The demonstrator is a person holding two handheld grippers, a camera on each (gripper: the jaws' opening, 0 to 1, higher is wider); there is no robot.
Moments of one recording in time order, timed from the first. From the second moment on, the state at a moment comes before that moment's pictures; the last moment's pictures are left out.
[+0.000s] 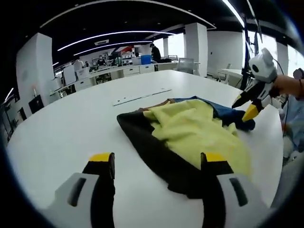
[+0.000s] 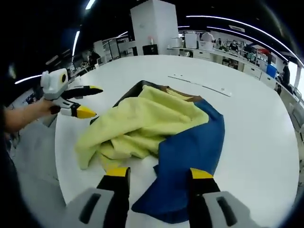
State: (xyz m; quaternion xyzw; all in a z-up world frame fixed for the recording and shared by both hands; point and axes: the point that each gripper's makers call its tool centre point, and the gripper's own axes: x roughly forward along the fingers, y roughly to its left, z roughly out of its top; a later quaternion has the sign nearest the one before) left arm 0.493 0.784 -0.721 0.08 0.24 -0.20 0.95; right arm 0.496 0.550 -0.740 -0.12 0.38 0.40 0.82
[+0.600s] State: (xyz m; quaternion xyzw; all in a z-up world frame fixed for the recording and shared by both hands) left arm 0.462 0.762 -0.761 0.09 0.30 -0.24 0.92; right arm 0.500 0.536 -0.746 -0.14 0.36 0.36 0.85
